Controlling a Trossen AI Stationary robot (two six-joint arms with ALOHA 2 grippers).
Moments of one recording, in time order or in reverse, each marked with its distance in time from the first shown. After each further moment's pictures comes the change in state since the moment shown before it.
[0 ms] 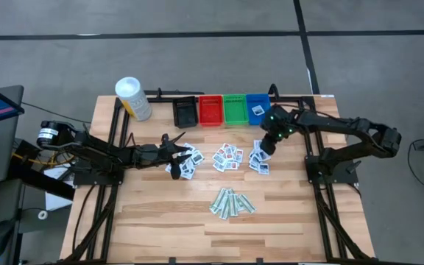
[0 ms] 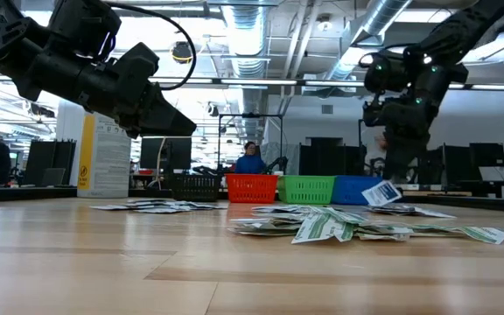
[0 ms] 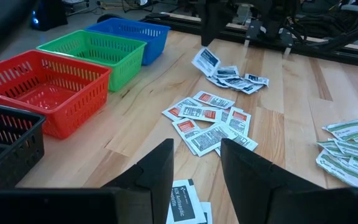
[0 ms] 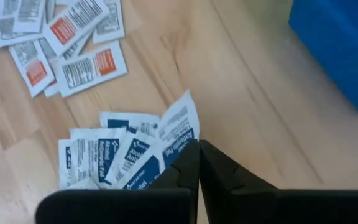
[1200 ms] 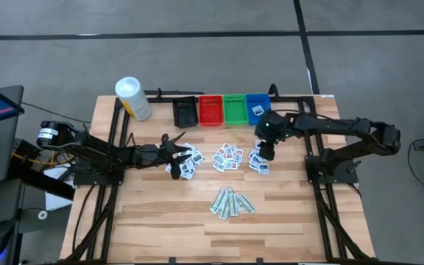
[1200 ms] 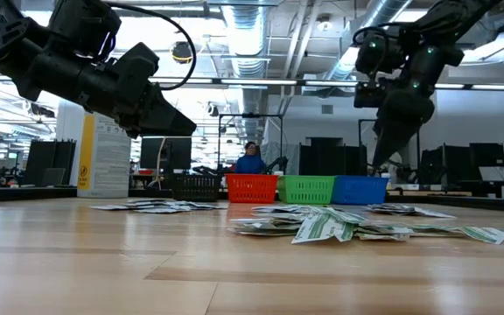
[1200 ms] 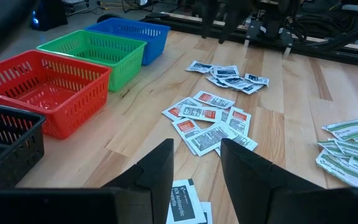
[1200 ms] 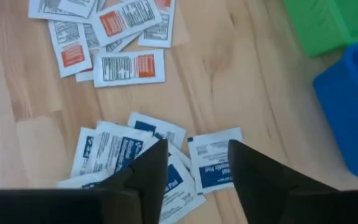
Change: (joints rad) left arm 0.000 0.000 0.000 0.000 0.000 0.000; right arm 0.170 0.003 0.075 -0.041 0.112 -0.133
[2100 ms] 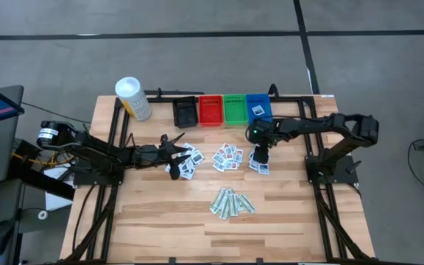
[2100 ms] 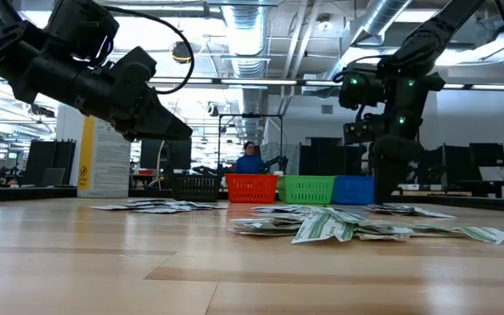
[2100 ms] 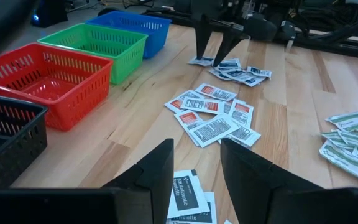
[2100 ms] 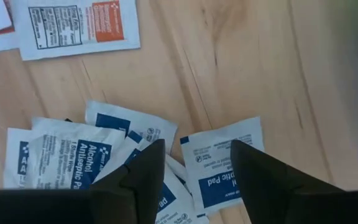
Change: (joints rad) left arm 0.000 0.000 -0.019 0.001 0.000 0.000; right arm 0.021 0.253 -0.001 0.085 0.073 0.040
